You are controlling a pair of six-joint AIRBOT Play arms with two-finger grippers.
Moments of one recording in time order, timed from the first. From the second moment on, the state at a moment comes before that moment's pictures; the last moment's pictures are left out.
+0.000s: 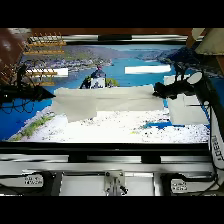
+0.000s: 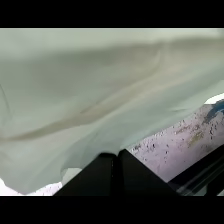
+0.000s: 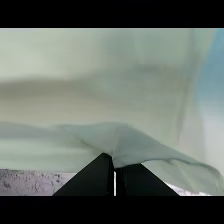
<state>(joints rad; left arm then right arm) 0.34 -1.55 1.32 0.67 -1.30 -1.00 -0.07 -1.57 1.35 -1.03 1.01 1.42</state>
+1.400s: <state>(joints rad) 0.26 -1.90 1.80 0.65 -1.47 -1.17 -0.10 -1.86 1.59 -1.19 1.12 1.45</state>
